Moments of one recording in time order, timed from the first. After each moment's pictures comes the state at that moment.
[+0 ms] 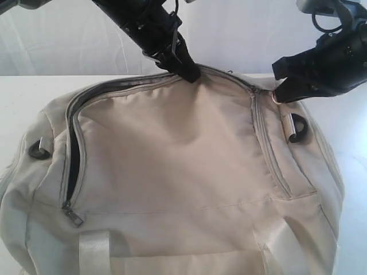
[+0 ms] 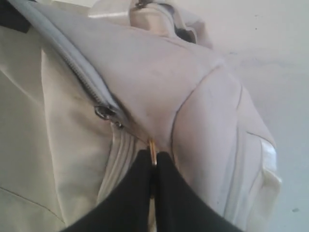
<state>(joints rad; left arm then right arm) -0.35 2.09 -2.19 -0.63 1.32 0.93 -0.04 1.42 -1.17 0.55 0.90 -0.46</state>
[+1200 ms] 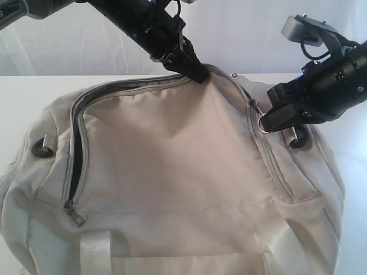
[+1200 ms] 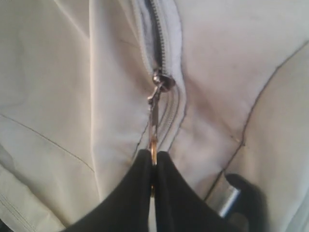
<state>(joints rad) -0.34 2.14 -2.19 -0.73 1.28 0.87 -0.05 1.44 -1.11 0.67 1.04 -0.62</state>
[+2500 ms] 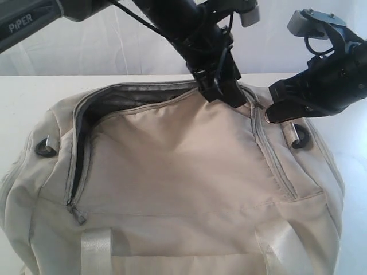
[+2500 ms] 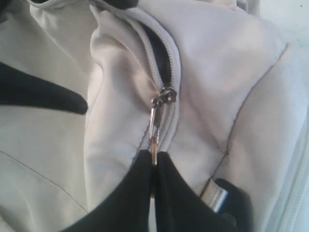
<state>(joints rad) -0.55 2.11 -2.22 -0.51 1.23 1.05 -0.05 1.43 -1.10 0.65 0.93 -0.60</state>
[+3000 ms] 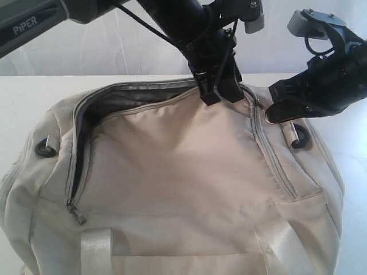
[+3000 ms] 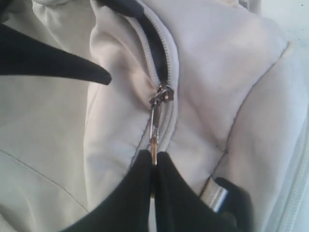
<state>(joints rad) -0.57 2.12 -2.22 -0.43 1.19 1.09 -0.05 1.43 -1.10 0.65 0.93 -0.60</state>
